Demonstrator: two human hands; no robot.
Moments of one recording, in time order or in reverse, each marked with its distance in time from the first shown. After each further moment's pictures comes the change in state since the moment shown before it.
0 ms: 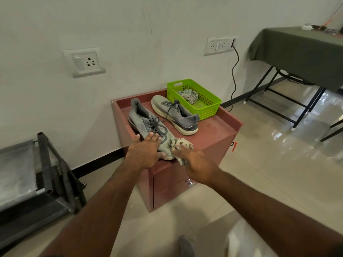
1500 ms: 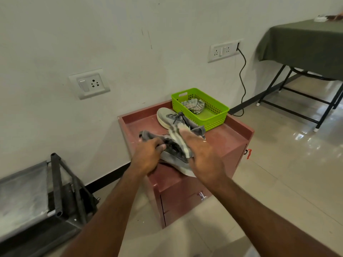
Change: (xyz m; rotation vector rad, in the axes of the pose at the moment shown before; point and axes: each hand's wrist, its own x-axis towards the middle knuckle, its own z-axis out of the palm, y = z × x) left_hand 0.024 -0.012 -0.024 -0.588 0.339 -0.109; right_hand 0.034 -0.010 -0.028 0.091 0.587 -0.034
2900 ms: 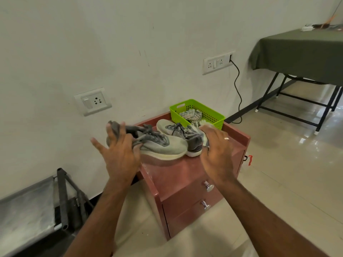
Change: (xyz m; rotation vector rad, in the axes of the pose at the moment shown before) left_hand -0.022 0.005 -0.059 0.620 0.523 0.025; right_hand 0.016 0.011 -0.031 -0.108 0.371 0.209
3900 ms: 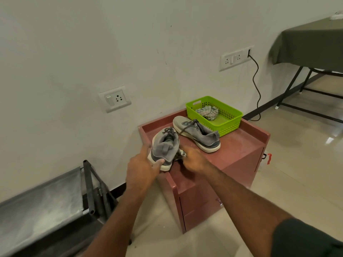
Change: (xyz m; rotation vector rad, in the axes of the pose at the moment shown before) left_hand -0.049 -0.008 -0.017 -0.499 -0.235 -0.262; right_hand -0.015 -0.027 0.103 0.179 -0.842 0.128
